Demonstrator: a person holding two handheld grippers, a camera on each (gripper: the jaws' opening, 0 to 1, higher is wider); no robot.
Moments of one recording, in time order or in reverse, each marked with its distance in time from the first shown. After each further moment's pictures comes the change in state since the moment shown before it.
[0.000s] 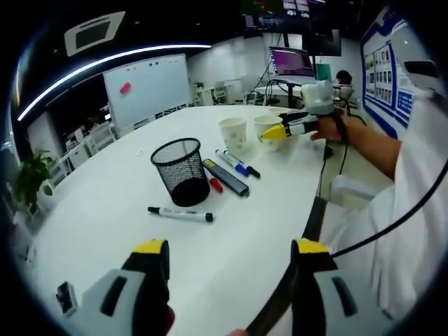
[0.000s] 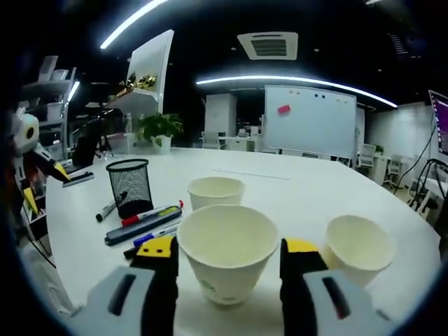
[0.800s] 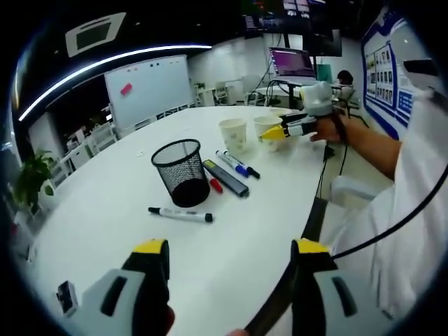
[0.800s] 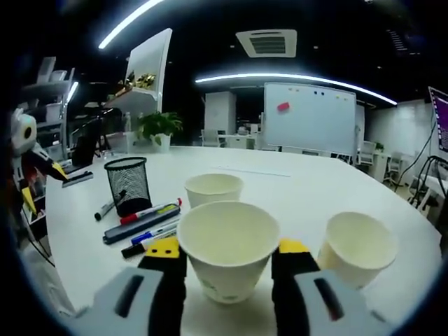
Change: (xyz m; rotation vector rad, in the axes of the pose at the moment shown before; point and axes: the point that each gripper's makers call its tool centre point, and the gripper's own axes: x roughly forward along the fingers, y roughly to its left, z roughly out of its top) left arm -0.002 -0.001 0.000 0.000 -0.003 0.008; right arm 0.000 -0.001 -0.002 0.005 0.006 0.008
